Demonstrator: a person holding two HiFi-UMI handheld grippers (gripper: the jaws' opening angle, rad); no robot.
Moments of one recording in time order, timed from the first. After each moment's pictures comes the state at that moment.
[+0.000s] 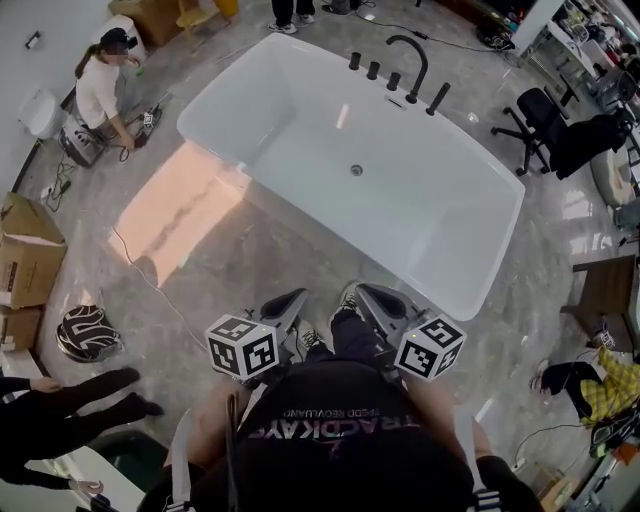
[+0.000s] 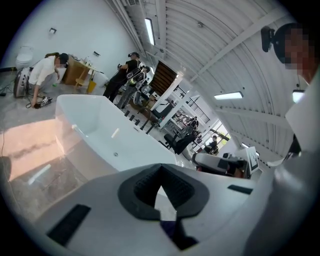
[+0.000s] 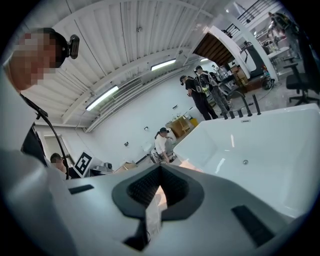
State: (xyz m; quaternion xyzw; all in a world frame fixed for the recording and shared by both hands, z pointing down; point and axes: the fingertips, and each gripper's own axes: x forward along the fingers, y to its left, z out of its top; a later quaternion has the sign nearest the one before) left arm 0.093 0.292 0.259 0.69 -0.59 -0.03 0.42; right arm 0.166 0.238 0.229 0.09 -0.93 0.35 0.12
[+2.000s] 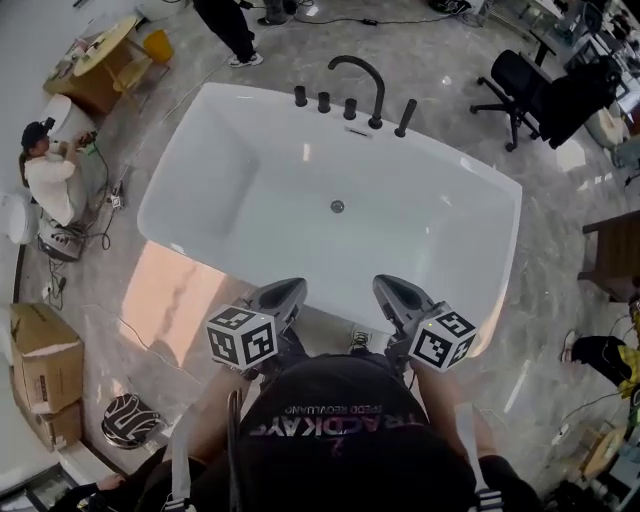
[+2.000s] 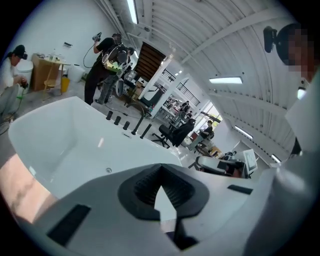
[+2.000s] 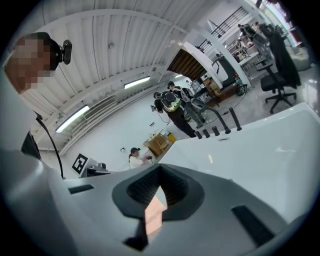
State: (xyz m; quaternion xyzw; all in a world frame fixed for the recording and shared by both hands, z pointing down) left arm 0.010 0.075 0.271 0.75 -0.51 0.06 0.42; right arm 0.132 0.031 0.260 0.23 -0.89 0.40 0.05
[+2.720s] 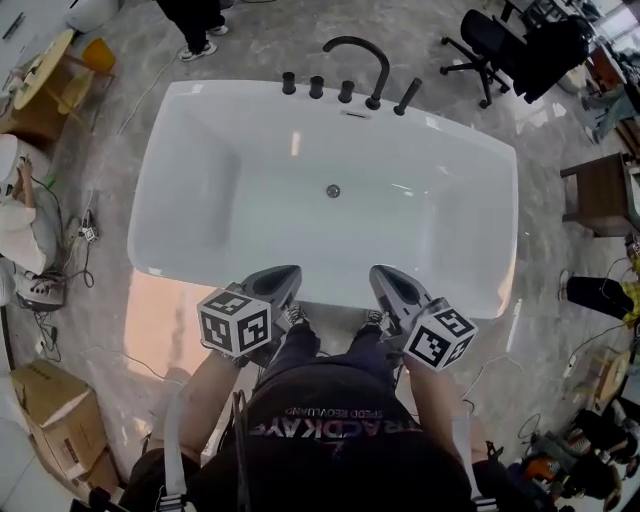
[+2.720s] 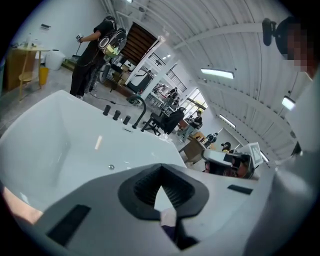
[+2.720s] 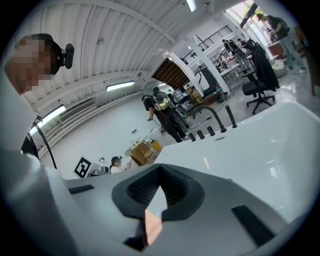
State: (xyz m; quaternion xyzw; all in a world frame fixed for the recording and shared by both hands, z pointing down) left arm -0.090 0.045 0.302 0.80 -0.40 0.12 0.44; right arm 0.035 0.029 0.264 0.35 -0.84 0.41 0.04
